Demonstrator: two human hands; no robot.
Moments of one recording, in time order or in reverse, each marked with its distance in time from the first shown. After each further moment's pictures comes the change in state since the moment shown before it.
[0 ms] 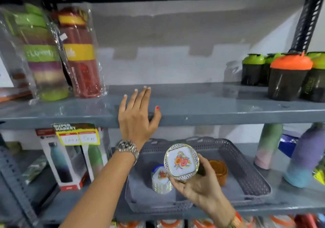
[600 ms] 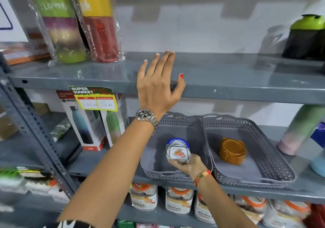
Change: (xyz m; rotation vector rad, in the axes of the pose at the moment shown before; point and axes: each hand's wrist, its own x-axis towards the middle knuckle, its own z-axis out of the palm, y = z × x) left_hand -0.003 -0.003 0.009 0.021 0.049 0.005; right_hand 0.144 0.063 -0.070 0.102 0.466 0.333
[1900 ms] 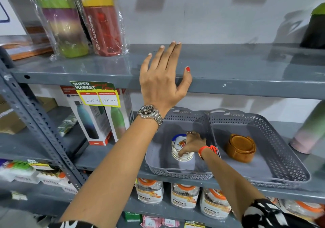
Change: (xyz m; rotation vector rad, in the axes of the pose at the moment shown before) left_hand 0.000 0.000 0.002 0.013 0.018 0.004; right_hand 0.012 -0.038 0.030 -2.227 0.272 -0.630
